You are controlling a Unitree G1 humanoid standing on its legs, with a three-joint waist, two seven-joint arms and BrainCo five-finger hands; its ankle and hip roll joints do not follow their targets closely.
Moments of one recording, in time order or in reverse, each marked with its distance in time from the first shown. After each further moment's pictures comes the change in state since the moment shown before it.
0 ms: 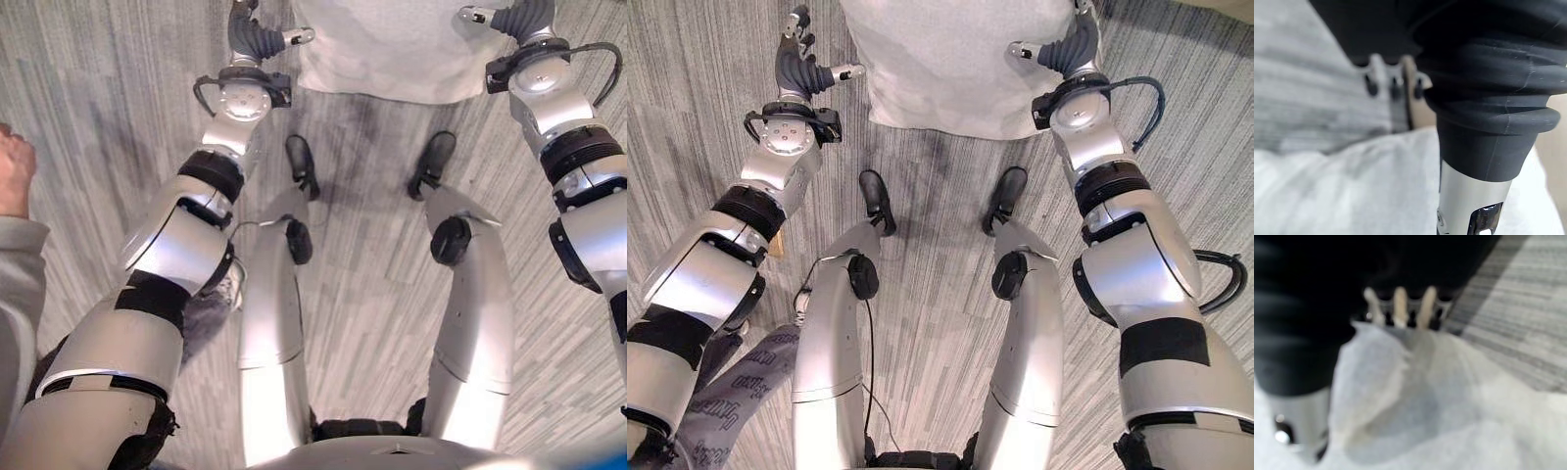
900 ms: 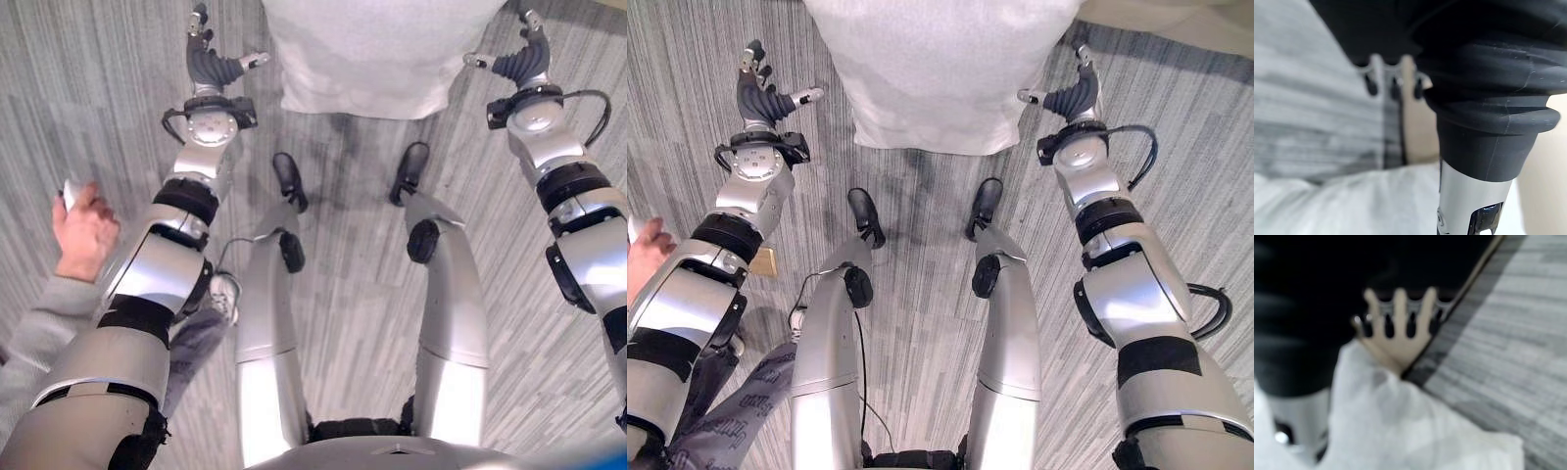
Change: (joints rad) left arm 0.189 0.079 0.170 -0.087 0.018 -0.028 -0.003; right arm 0.129 -0.022 -0.125 0.021 -0.069 -0.033 0.001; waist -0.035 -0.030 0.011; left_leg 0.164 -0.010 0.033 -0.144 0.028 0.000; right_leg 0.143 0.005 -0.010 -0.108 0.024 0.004
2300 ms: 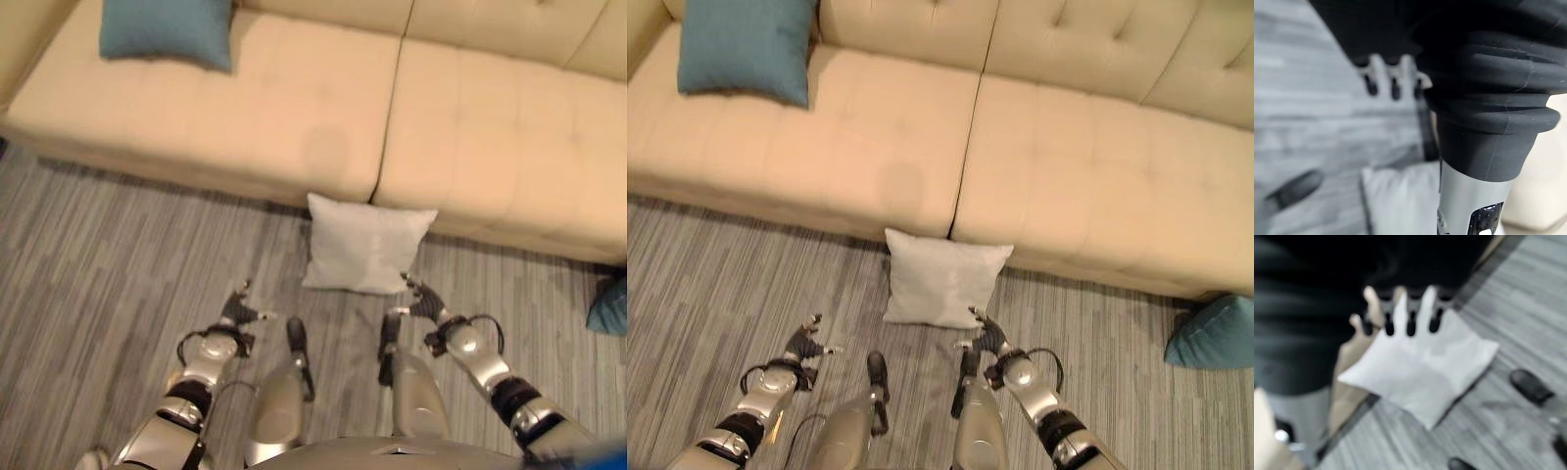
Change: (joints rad) left arm 0.917 -0.111 0.152 -0.100 0.414 0.043 -0.226; right arm 1.011 0.253 -0.061 -0.411 -0.284 -0.043 0.239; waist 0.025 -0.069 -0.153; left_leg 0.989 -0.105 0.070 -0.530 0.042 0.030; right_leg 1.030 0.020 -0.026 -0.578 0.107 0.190
